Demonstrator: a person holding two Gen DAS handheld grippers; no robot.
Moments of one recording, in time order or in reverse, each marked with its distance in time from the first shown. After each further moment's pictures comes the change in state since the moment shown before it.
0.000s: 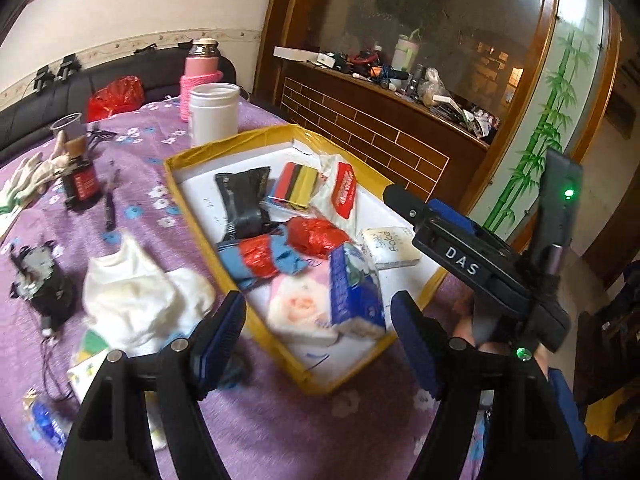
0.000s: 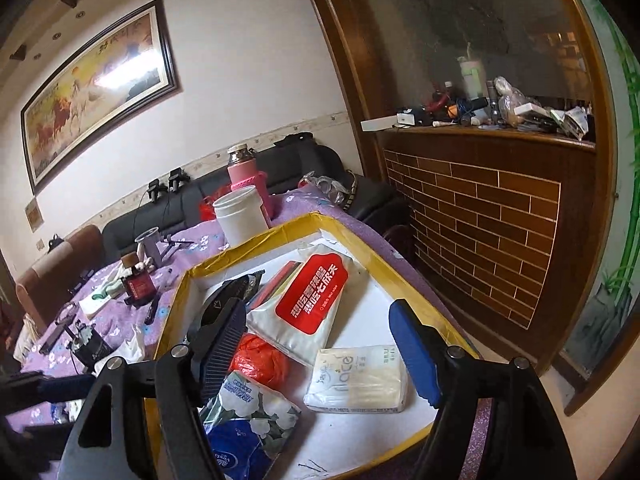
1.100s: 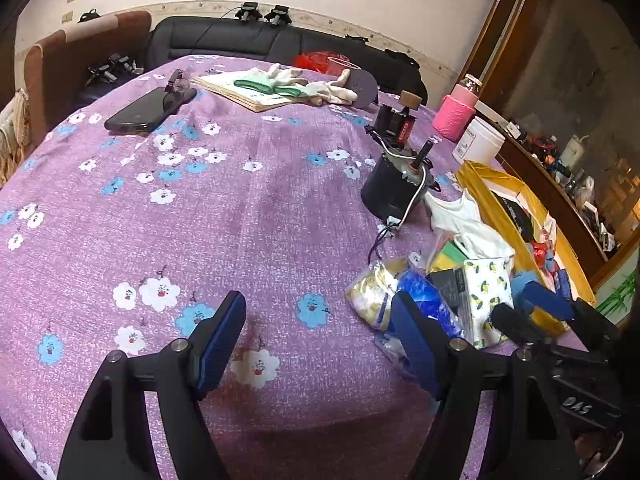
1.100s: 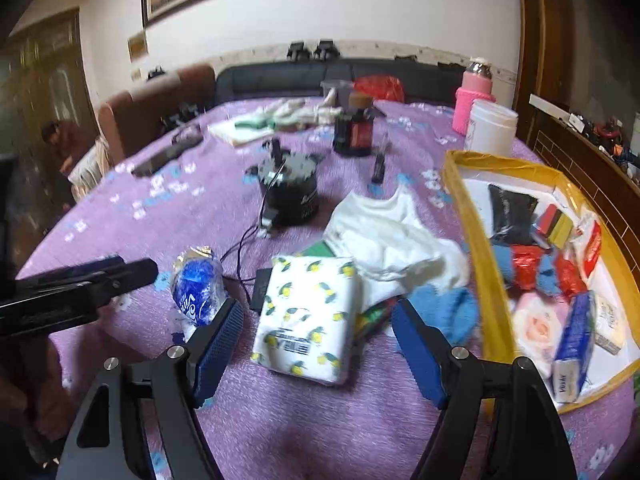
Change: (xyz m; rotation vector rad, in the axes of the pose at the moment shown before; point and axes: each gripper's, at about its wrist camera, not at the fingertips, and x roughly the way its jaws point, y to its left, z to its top) left arm -0.121 0.208 -0.129 -0.482 -0.091 0.382; right arm 0.001 0.245 -0.096 -0.456 0.393 0.273
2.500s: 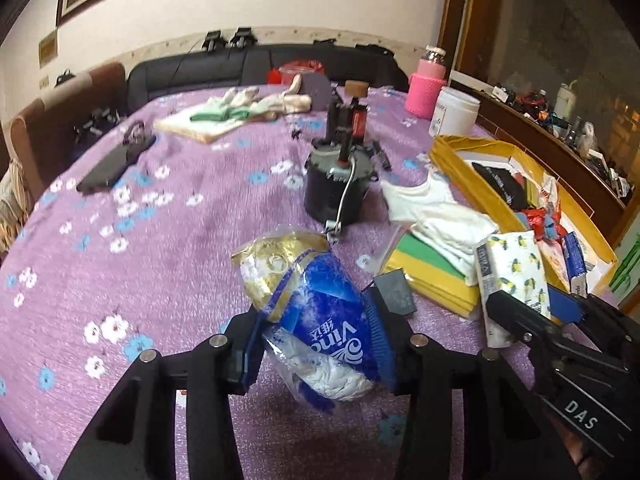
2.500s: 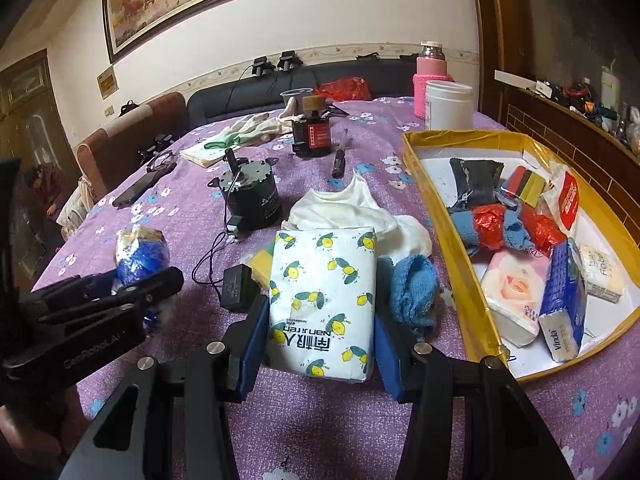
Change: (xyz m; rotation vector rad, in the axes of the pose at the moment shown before) left arm 0.015 -0.075 0.002 0.200 -0.047 0.085; right arm -0.017 -0.029 -0.018 0.153 -0.064 -0.025
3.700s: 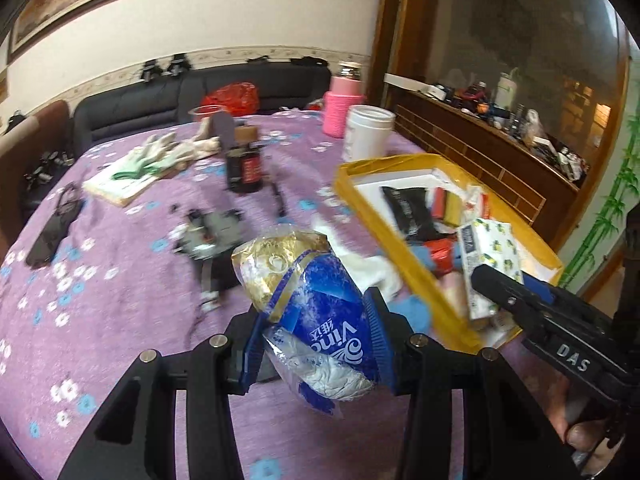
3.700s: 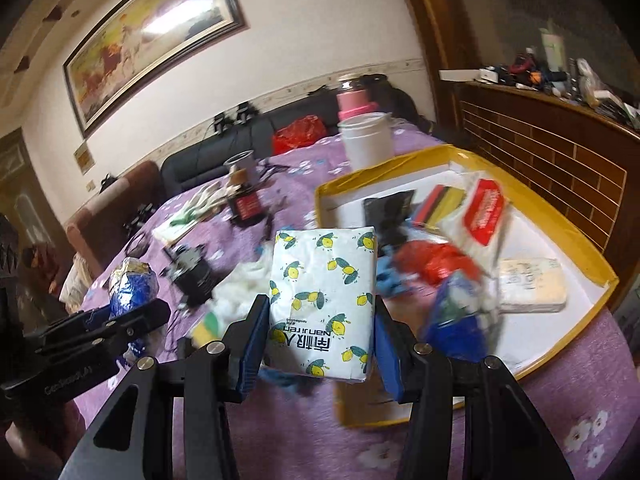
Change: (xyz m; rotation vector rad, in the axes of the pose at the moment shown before) left arm -0.008 -0.088 0.047 0.132 -0.024 -0.169; right arm -0.047 -0.104 0.021 0.227 -0.135 -0.011
